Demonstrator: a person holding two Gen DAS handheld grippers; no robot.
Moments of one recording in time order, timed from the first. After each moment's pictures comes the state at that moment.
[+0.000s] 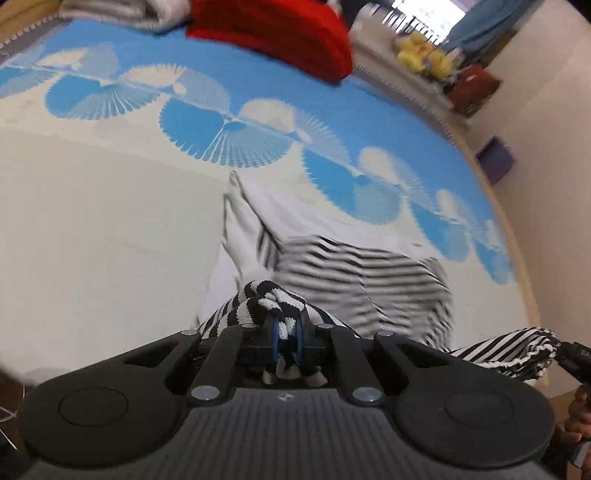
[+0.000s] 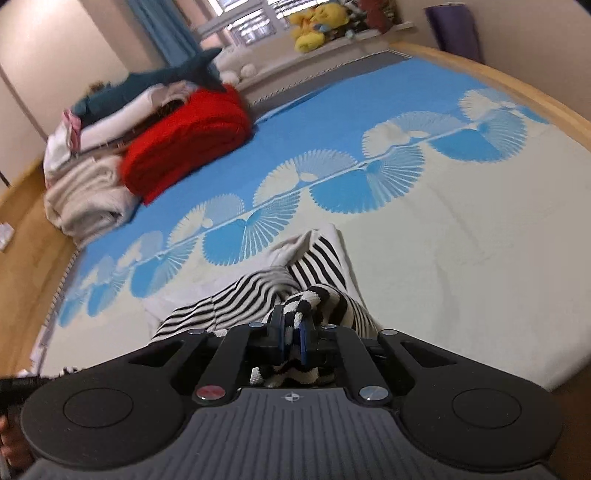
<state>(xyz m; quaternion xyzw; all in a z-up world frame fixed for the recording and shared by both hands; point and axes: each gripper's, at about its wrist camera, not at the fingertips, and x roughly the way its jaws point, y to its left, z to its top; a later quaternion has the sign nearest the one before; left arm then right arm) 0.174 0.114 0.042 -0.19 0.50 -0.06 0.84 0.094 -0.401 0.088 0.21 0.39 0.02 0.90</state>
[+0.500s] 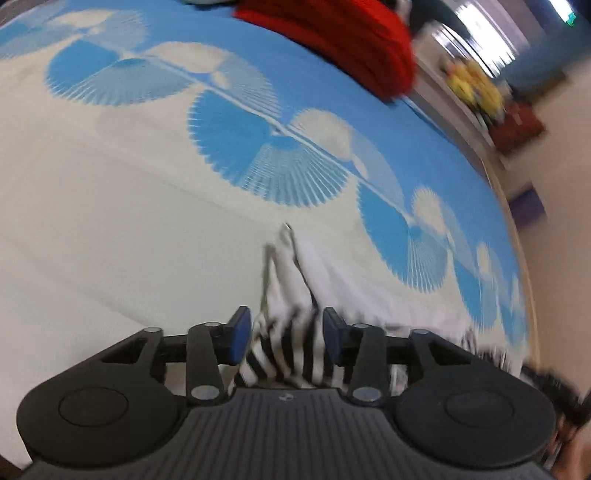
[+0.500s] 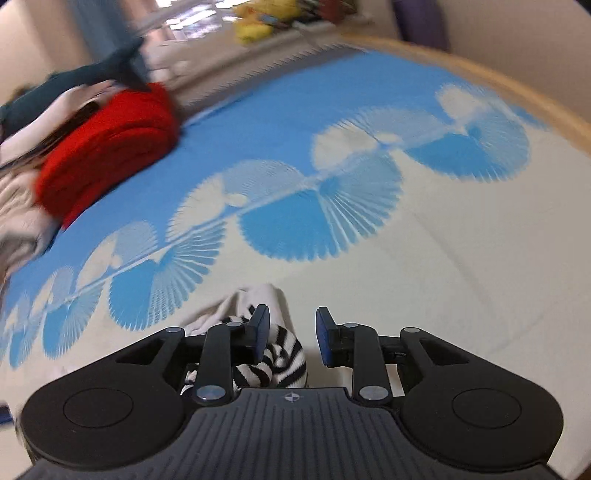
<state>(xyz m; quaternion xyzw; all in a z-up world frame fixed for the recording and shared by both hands) 0.274 0.176 -0.013 -0.24 0.50 -0.05 0.83 0.234 -0.415 0.020 0.18 0.39 -0.07 0.90</state>
